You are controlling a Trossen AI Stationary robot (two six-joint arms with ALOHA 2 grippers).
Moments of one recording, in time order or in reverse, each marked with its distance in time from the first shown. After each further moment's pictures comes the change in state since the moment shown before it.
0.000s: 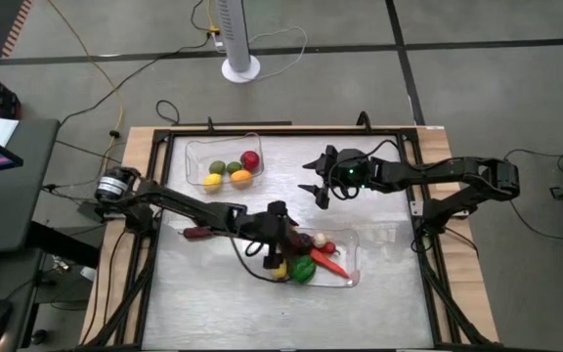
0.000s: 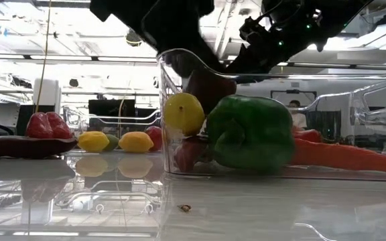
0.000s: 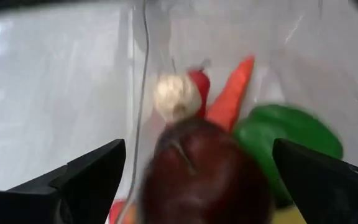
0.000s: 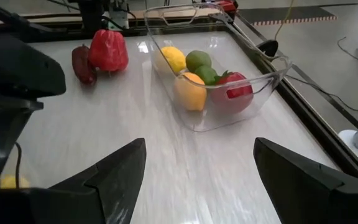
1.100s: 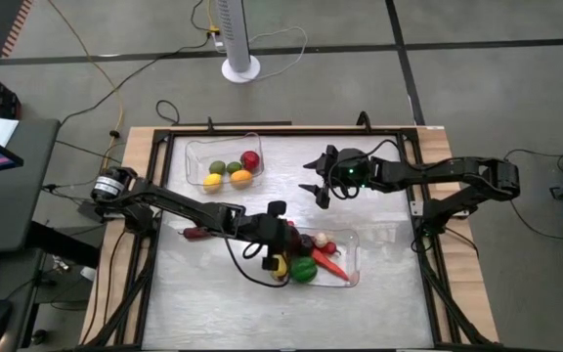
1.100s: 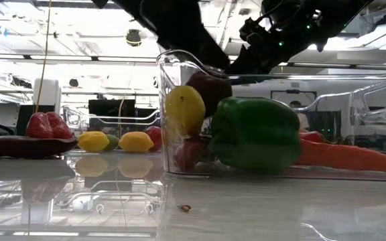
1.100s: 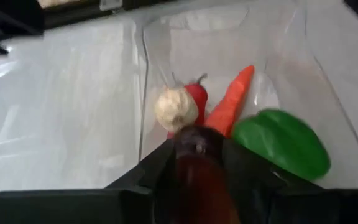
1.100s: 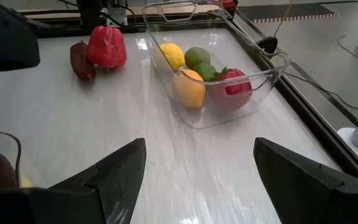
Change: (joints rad) left arm -0.022 -0.028 0.037 -0.034 -0.036 0.057; right arm -0.005 0.000 0.000 -0.009 0.000 -0.003
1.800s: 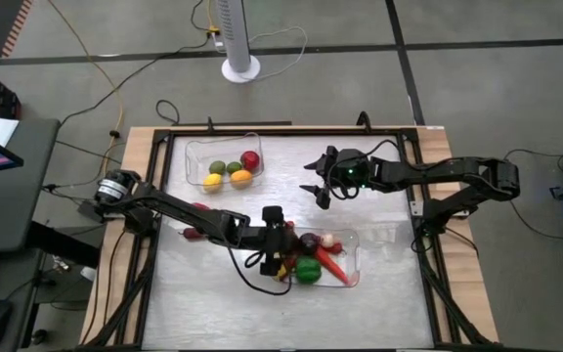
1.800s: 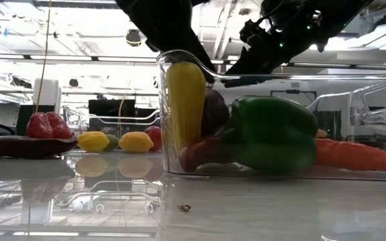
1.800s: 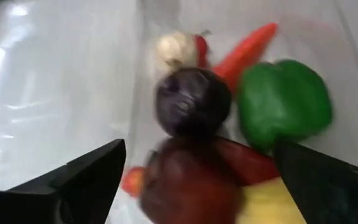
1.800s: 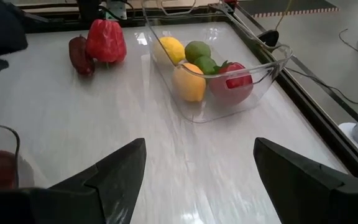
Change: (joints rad) left arm -0.058 0.040 0.076 -0.208 -0.119 -0.084; right arm 0.001 0.000 0.000 -0.024 0.000 0.004
